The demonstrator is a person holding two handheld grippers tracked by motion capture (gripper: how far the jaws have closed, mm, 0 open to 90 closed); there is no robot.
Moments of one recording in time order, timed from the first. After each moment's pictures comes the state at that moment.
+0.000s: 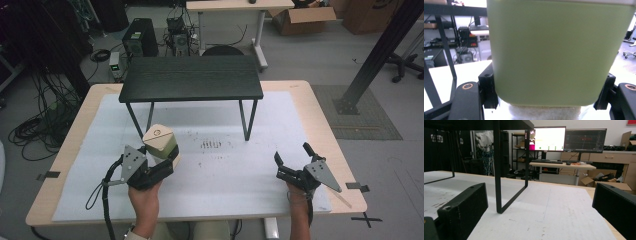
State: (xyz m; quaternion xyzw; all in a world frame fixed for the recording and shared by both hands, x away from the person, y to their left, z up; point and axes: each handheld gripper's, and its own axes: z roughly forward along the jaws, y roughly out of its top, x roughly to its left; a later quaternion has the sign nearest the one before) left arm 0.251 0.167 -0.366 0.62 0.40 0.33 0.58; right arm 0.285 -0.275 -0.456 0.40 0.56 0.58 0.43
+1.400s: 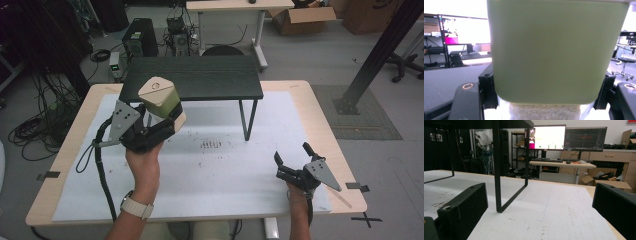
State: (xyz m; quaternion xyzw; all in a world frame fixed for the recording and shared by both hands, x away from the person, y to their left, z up) left arm 0.287 0.155 -0.266 0.59 0.35 0.35 0.64; right arm 0.286 -0.275 -0.455 0.40 0.57 0.58 0.43
